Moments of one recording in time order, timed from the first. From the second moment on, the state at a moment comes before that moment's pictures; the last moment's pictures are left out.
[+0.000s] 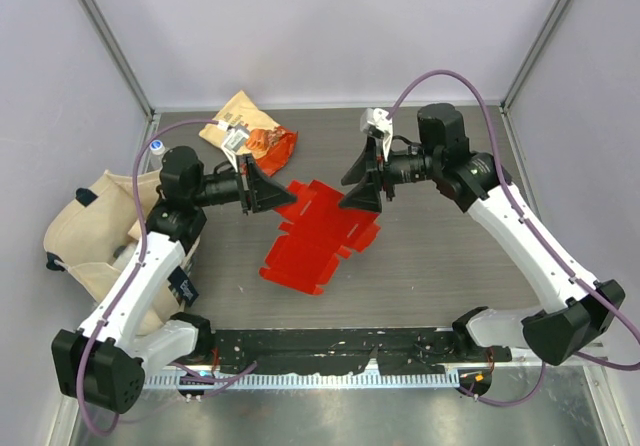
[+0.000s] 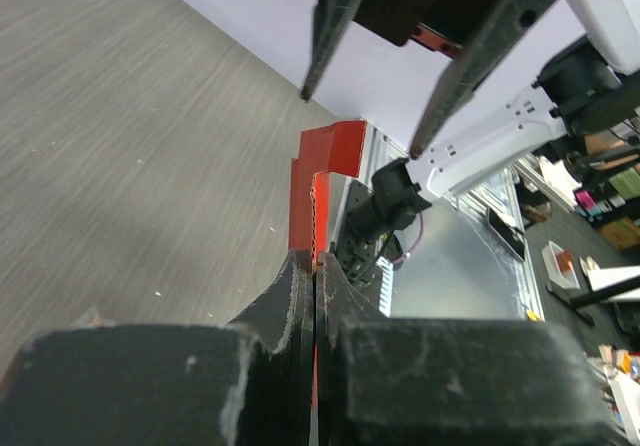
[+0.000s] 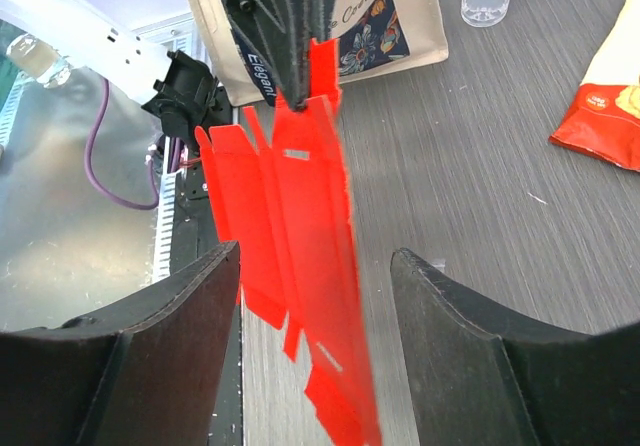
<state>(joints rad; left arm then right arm) -0.27 1.05 0.90 0.09 1.08 -0.54 0.50 1.29 1.40 -0.56 -0.97 -0.17</state>
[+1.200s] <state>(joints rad) -0.35 1.13 1.36 -0.35 0.60 -0.47 0.51 1.32 1.29 -0.34 -0.96 0.08</state>
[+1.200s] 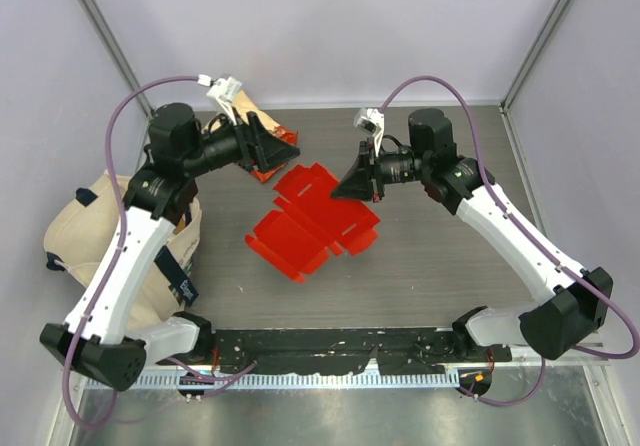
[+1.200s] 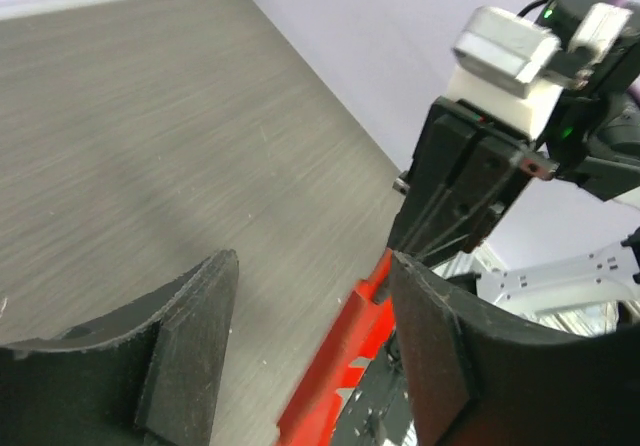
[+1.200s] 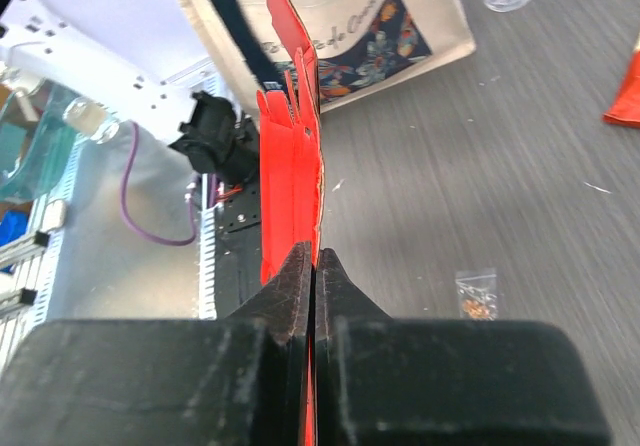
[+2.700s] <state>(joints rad) -0.37 1.07 1.33 -0.40 0.60 -0.42 0.54 1.27 1.27 -0.26 -0.94 0.14</state>
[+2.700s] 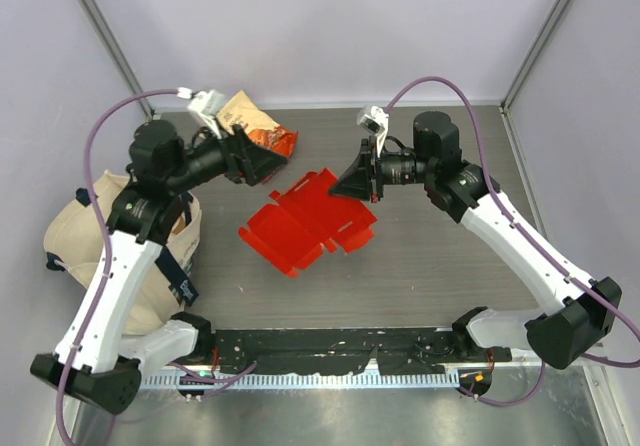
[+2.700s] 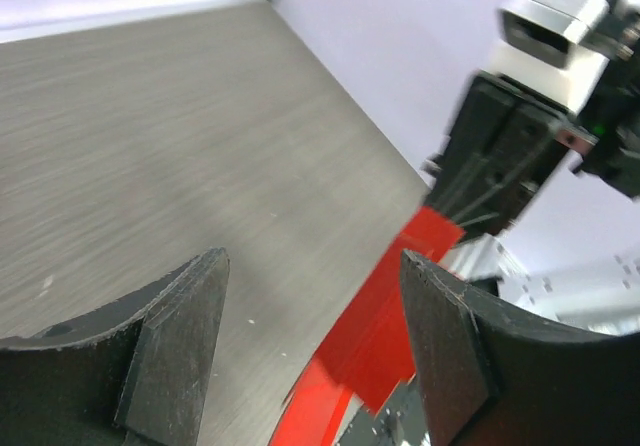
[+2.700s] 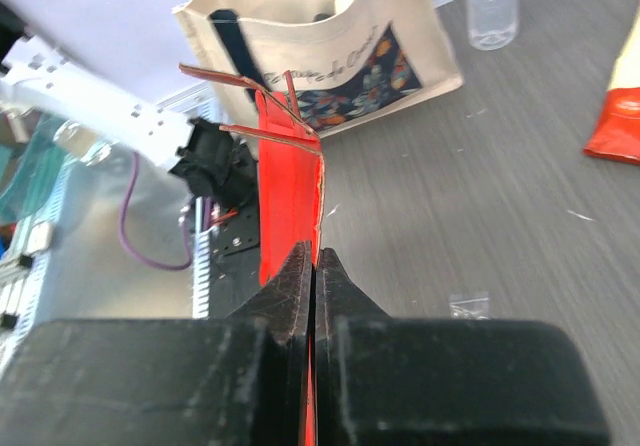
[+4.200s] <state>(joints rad) -0.20 1.05 1.04 -0.21 0.93 -0.57 0.51 1.30 1.32 -0.26 -0.85 0.29</state>
